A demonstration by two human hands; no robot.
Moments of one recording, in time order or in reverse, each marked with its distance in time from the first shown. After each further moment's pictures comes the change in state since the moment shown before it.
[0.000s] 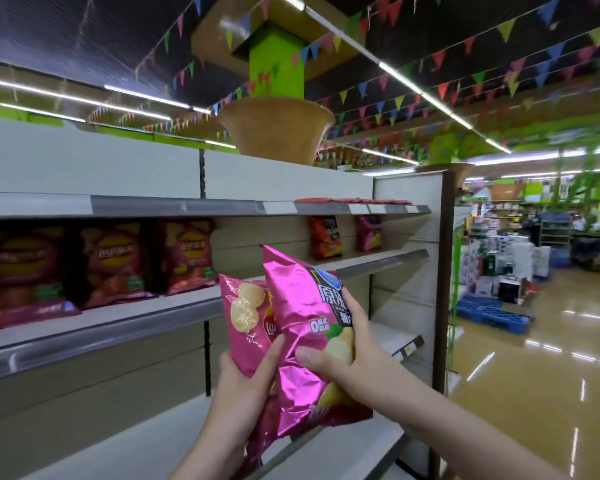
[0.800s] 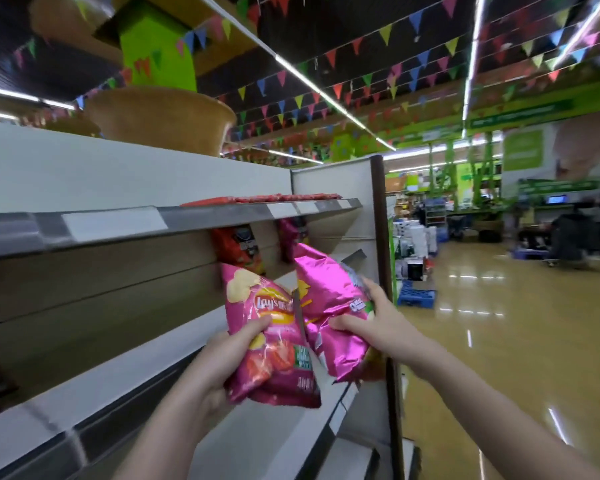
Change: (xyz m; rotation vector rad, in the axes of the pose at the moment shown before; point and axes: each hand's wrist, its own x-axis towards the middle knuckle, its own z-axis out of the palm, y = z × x) left_hand 0.314 -0.071 0.135 0.000 -0.377 -0.452; right_hand 0.246 0.159 -0.161 0.031 0.370 0.175
